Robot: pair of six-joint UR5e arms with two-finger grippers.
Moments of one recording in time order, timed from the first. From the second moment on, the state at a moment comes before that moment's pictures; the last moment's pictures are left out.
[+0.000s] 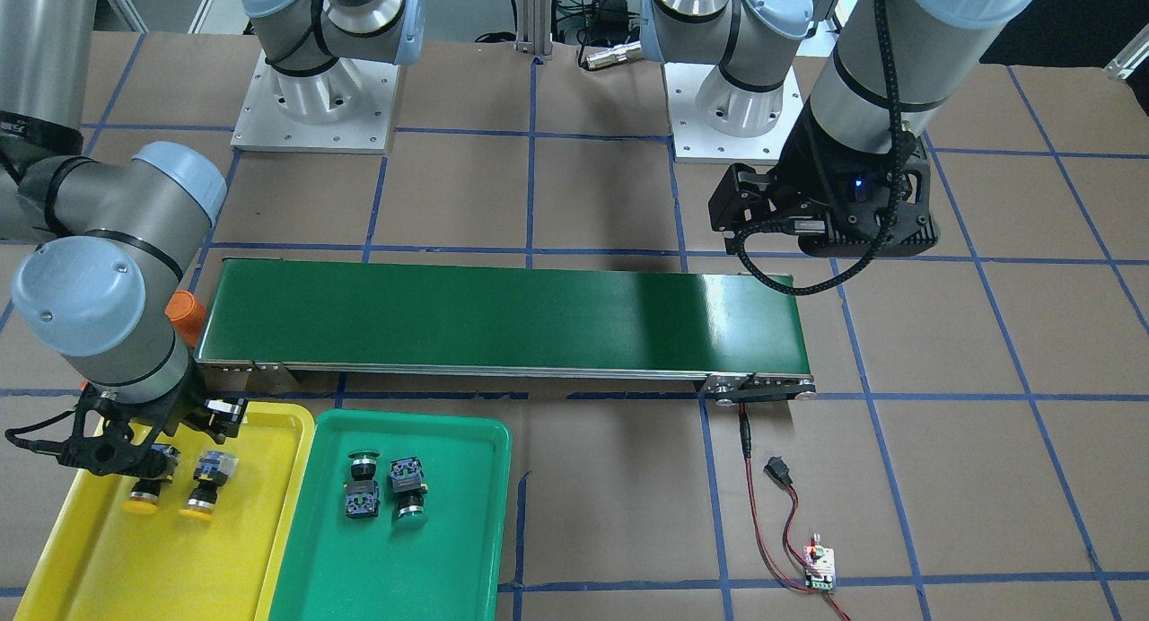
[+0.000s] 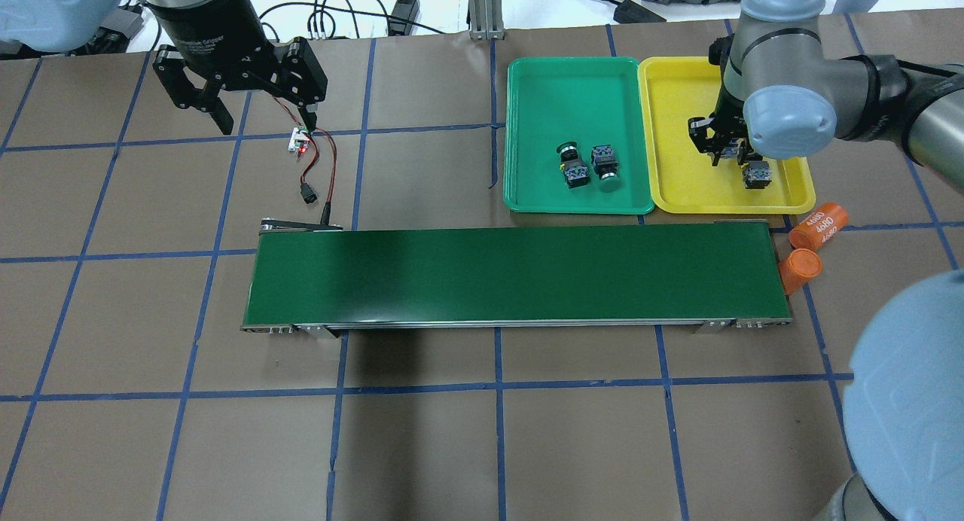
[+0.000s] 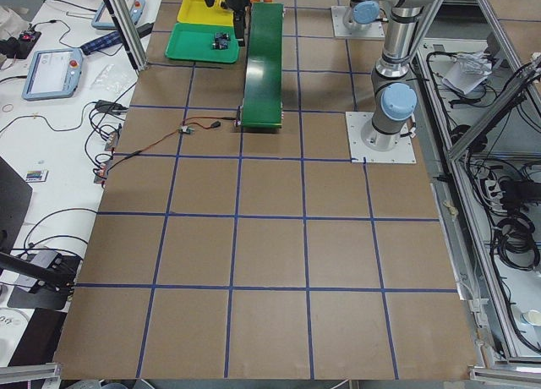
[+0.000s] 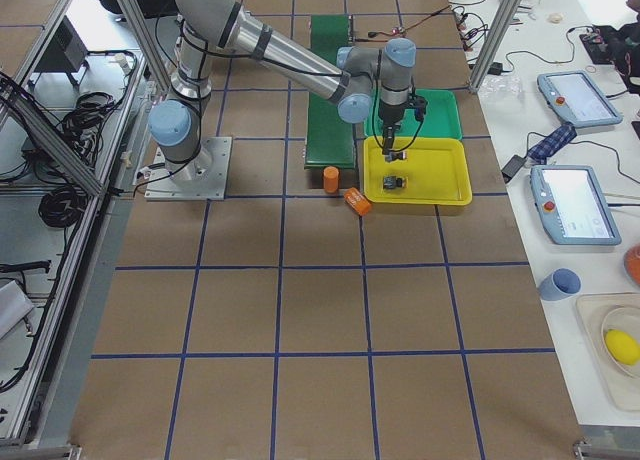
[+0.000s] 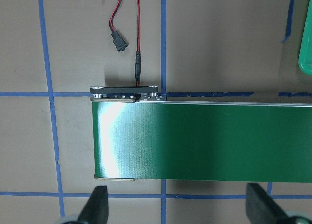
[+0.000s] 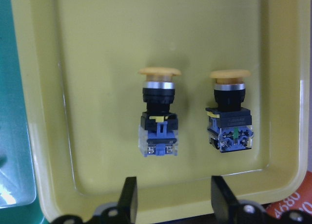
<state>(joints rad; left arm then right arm) -1.60 -1.74 -1.35 -1.70 1.59 -0.05 1.44 -1.14 1.66 -2.15 -1.74 -0.02</state>
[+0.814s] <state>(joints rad) -1.60 -1.73 -1.35 -1.70 1.59 -0.05 1.44 -1.38 1.67 -1.93 -1.74 -0.02</state>
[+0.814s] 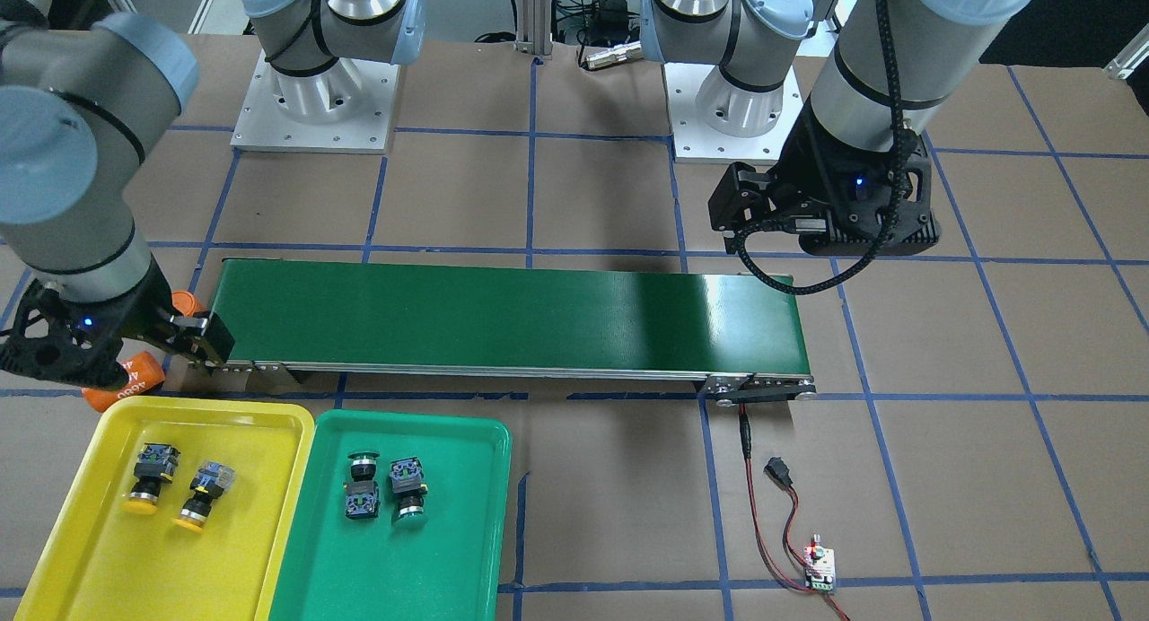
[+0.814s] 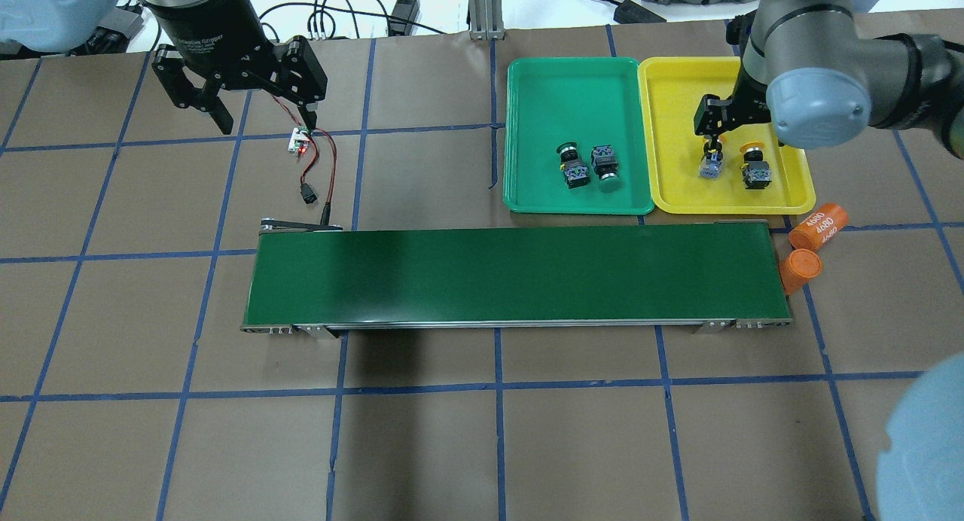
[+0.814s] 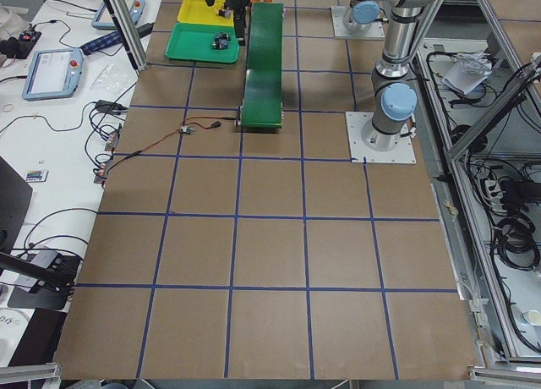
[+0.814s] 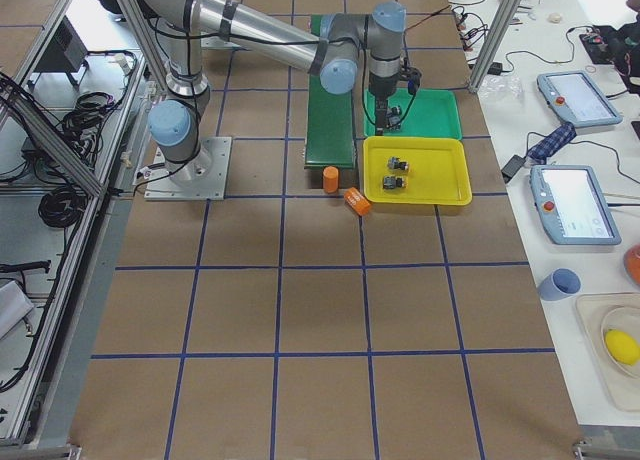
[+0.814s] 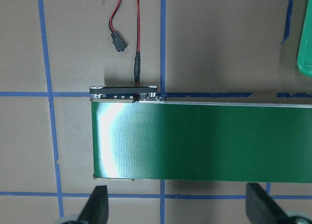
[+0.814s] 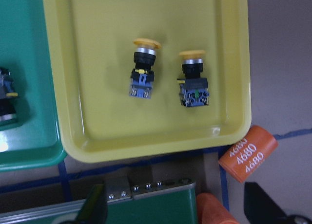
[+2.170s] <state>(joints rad) -1.60 -1.74 -1.34 -1.70 1.58 -0.05 1.49 -1.72 1.68 -1.46 -1.60 0.00</state>
